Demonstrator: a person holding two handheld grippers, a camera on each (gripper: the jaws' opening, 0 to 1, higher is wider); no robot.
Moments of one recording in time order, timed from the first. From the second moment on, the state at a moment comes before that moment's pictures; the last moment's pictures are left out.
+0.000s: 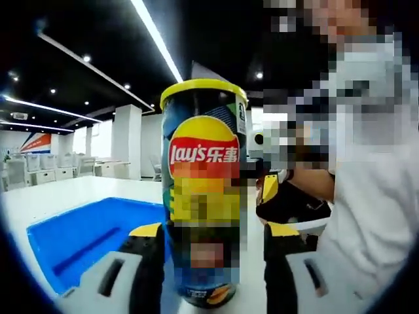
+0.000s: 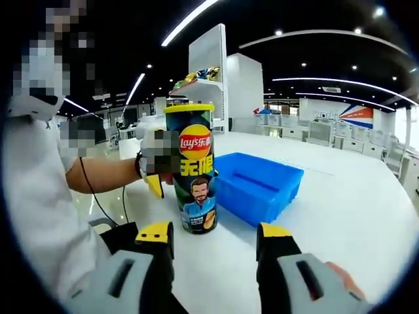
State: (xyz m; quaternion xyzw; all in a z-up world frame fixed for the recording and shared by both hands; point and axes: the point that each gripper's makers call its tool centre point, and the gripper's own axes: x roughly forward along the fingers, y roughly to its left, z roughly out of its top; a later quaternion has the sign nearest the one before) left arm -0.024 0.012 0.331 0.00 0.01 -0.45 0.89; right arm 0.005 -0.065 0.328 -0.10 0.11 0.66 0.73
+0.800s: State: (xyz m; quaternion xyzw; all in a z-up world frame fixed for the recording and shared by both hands) left arm -0.011 0.013 0.316 -0.02 0.01 -0.45 0.89; right arm 0.007 -0.065 0.325 -0.09 0.12 0.66 0.74
